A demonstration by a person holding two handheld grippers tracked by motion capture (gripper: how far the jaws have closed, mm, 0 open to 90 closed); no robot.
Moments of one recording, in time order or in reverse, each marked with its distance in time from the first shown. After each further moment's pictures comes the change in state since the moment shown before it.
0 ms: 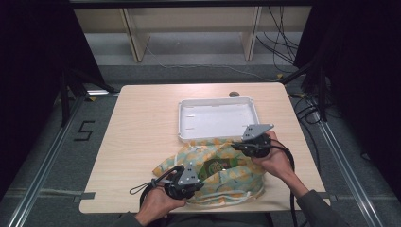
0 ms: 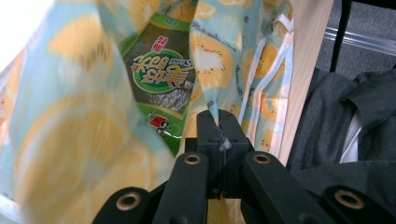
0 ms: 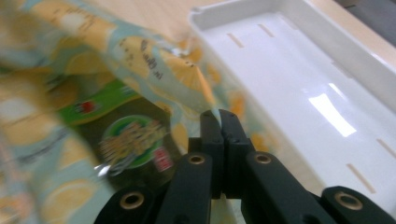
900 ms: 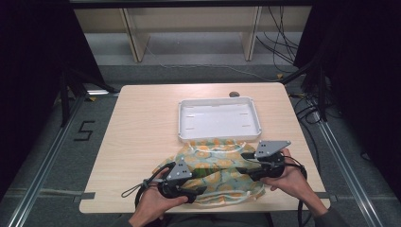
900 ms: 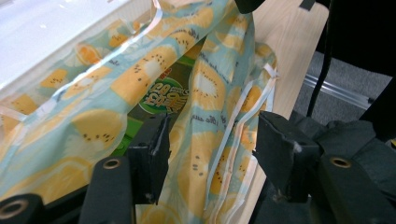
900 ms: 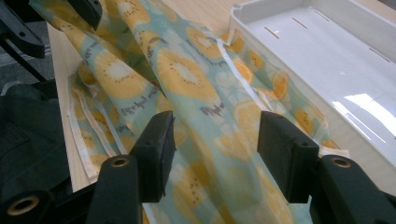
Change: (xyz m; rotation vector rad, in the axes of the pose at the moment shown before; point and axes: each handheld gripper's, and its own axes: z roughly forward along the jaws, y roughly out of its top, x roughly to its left) left arm 0.002 0.003 -0.016 -0.130 -0.024 -0.146; right arm 0.036 -0.033 -0.035 -0.056 0.109 0.020
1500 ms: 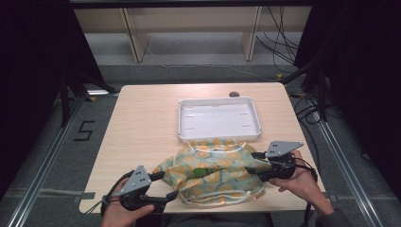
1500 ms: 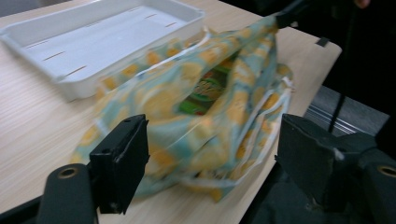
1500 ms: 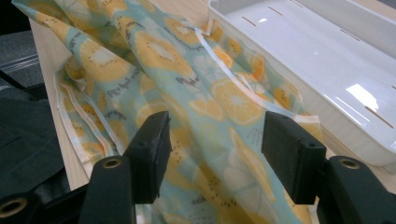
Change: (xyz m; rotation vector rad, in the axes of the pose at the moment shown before) left arm 0.003 -0.034 -0.071 -0.172 0.068 -0.091; right arm -0.006 -0.016 -0.021 -0.008 -0.051 0.069
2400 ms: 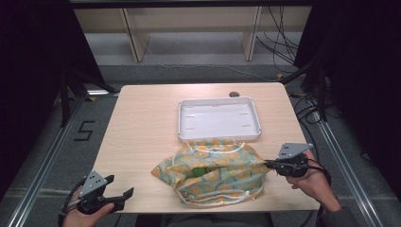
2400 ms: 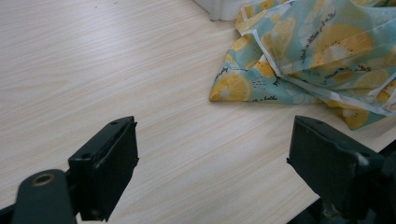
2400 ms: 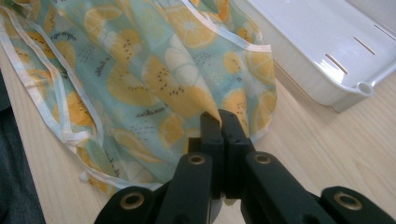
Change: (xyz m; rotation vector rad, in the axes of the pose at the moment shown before) left arm 0.070 -0.073 -0.077 0.079 0.382 -0.170; right arm -0.024 -0.032 -0.019 0.128 -0.086 -0.032
